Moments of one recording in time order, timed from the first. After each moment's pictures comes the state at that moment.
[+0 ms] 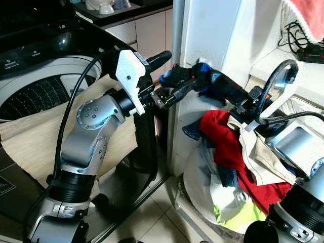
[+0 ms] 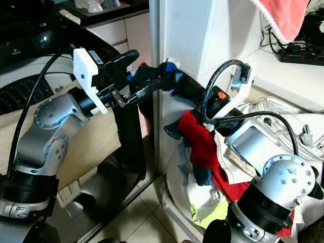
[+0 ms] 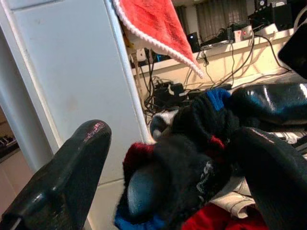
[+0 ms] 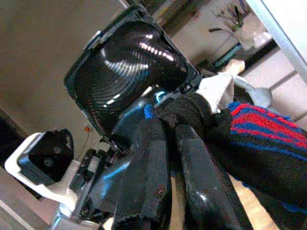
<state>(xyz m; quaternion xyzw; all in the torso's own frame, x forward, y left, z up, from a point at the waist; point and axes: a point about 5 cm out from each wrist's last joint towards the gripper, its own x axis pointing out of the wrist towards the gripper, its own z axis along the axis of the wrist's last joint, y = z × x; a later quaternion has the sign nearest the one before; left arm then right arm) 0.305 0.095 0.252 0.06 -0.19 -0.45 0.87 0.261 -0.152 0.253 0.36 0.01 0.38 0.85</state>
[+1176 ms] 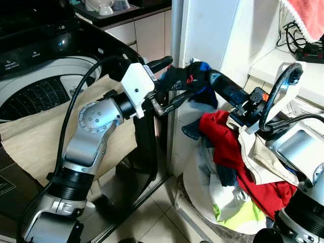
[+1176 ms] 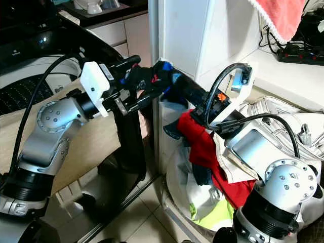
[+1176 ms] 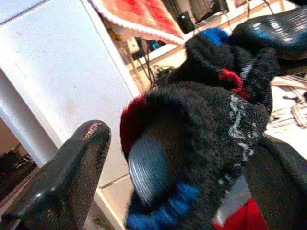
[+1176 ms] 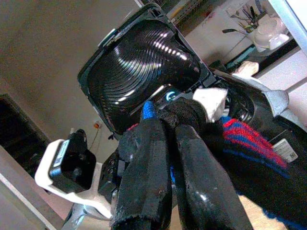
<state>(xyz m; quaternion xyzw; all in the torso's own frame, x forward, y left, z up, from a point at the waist) 0.308 0.097 0.240 0.16 -0.22 -0.45 0.85 0.255 -0.148 0.253 0.36 0.01 0.40 0.84</state>
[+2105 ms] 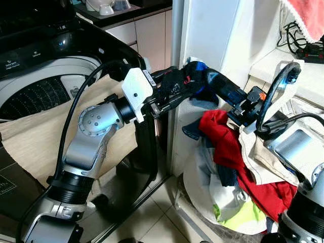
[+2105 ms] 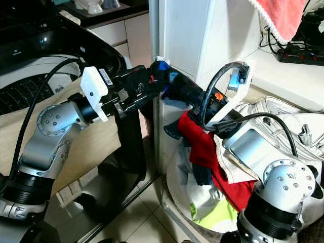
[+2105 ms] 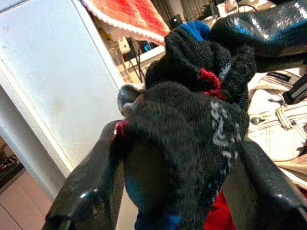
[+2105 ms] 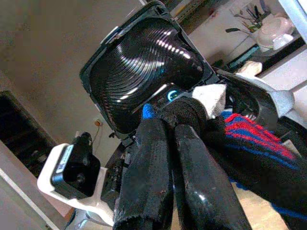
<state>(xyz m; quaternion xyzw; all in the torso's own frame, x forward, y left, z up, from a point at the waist) 0.305 0.096 0.235 0.15 -0.21 -0.46 0.85 0.254 -0.144 0.253 0.35 0.01 0.40 0.84</state>
